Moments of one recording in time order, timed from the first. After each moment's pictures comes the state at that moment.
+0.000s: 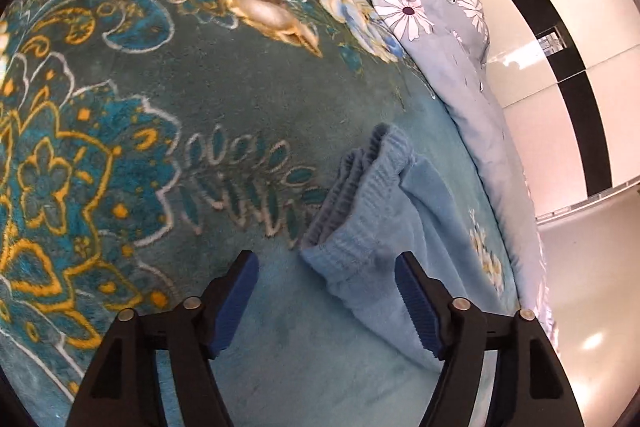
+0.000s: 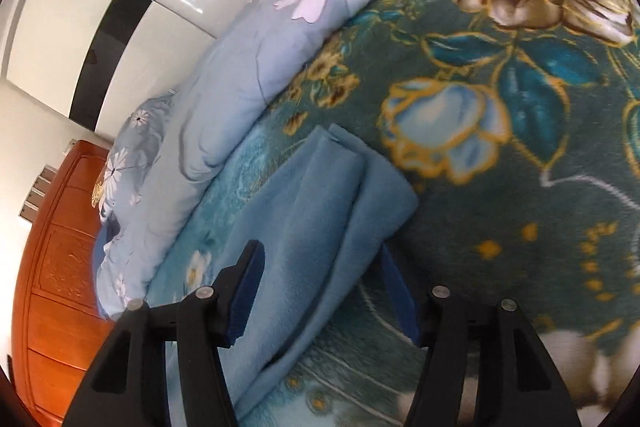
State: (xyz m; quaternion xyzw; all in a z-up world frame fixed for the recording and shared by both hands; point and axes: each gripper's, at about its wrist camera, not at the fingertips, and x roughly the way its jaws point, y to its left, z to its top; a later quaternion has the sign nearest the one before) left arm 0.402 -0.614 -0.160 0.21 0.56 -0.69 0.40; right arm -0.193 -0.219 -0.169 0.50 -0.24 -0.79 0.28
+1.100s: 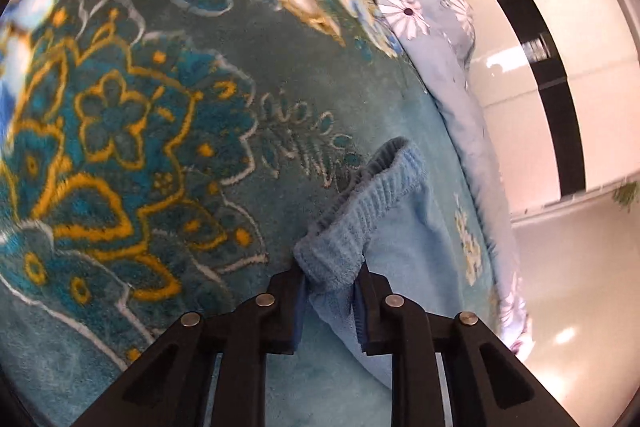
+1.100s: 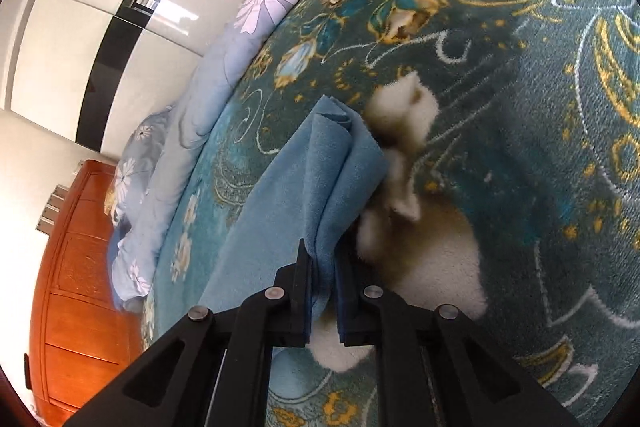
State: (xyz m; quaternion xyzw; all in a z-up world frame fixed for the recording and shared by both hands) left arm 0.453 -0.588 -0.177 0.19 0.58 -0.71 0.35; right arm -0.073 -0.085 -0.180 0.51 -0.28 -0.77 0.25
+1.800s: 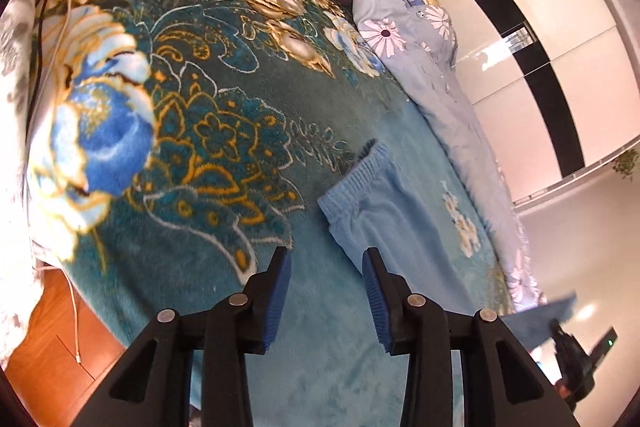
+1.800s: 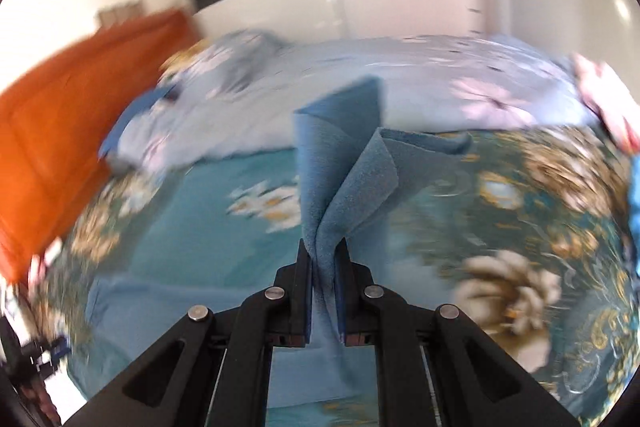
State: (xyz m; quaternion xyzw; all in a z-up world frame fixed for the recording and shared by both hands) left arm 0.515 -0.531 -0.119 0.19 0.54 -0.73 0.37; right arm 0.069 -0.274 -0.013 0.36 0.08 -0.83 0.41
